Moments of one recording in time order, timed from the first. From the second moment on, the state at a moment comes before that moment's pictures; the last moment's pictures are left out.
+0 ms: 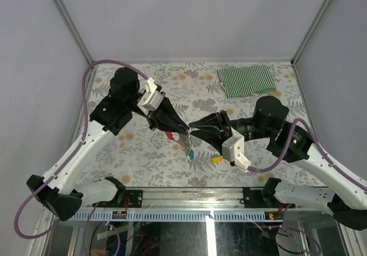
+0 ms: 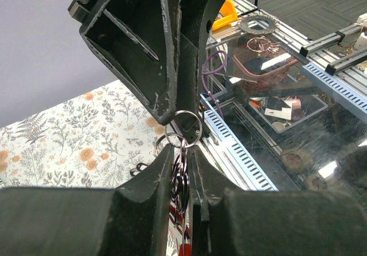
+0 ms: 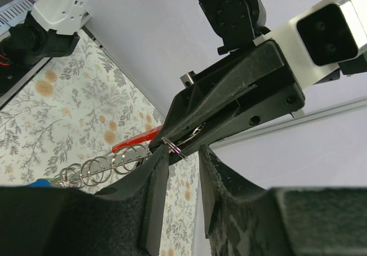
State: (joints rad) left arm -0.55 1.18 1.31 -0.26 1.49 0.26; right arm 0.93 0.96 1.22 -0.34 -0.75 -1.05
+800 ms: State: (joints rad) left arm -0.55 1.19 1.31 -0.24 1.48 0.22; right arm 0.96 0.97 1.24 -0.42 -0.70 -1.04
